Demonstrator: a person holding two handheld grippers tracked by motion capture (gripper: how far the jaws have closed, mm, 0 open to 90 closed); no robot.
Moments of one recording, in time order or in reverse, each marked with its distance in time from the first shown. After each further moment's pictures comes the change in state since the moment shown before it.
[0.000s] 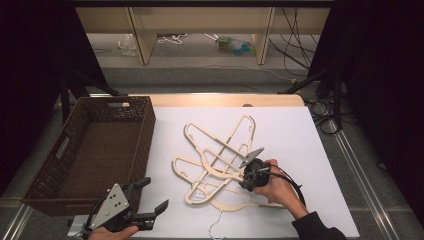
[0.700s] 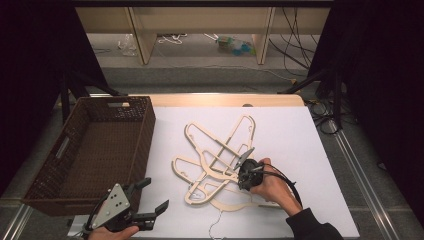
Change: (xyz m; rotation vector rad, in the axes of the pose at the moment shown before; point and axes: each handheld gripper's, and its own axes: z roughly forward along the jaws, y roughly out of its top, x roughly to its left) left arm 0.001 0.000 0.001 0.017 -0.002 0.026; right arm 0.006 0.013 0.004 0.101 0.013 -0.059
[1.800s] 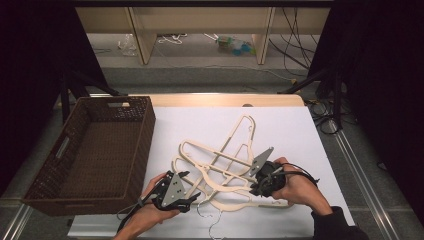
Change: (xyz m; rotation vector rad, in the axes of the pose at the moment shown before) left arm -0.009 -0.026 0.117 0.312 -0.066 0.327; right arm 0.005 -0.025 -0.060 -0.038 0.148 -0.162
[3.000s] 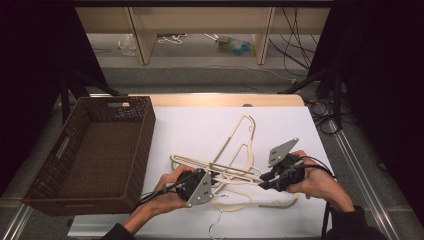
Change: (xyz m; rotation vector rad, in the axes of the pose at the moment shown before) left arm -0.004 0.076 0.021 -0.052 -0.118 0.436; right arm -0.017 -0.024 -0.040 -0.165 -0.012 0.013
